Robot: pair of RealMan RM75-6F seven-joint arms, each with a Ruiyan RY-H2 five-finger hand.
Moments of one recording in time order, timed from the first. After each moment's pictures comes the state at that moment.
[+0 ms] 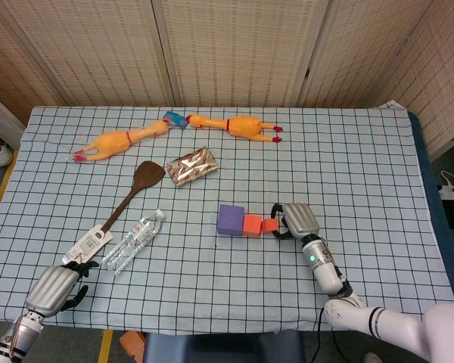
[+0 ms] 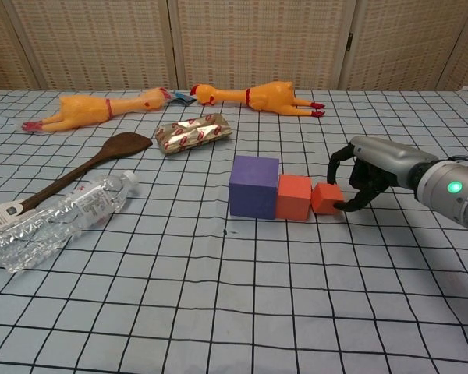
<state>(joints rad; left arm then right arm) -0.24 -1.15 0.10 -1.61 1.60 1.23 0.14 0.66 -1.70 0.21 -1.24 -1.06 0.89 -0.19</state>
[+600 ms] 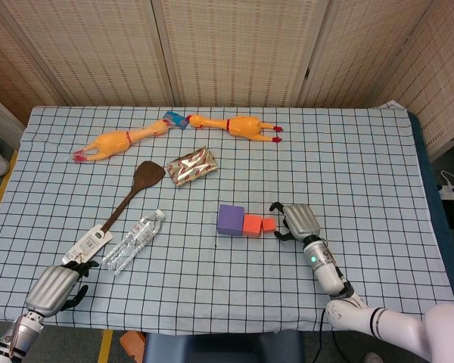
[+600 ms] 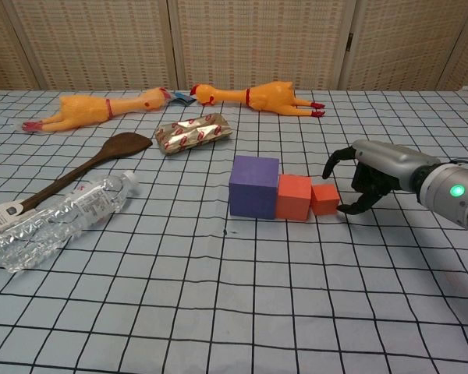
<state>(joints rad) -0.24 -1.14 0.10 -1.61 1.59 1.24 0.15 0.66 -1.69 0.19 -1.24 -1.07 0.89 -0.19</state>
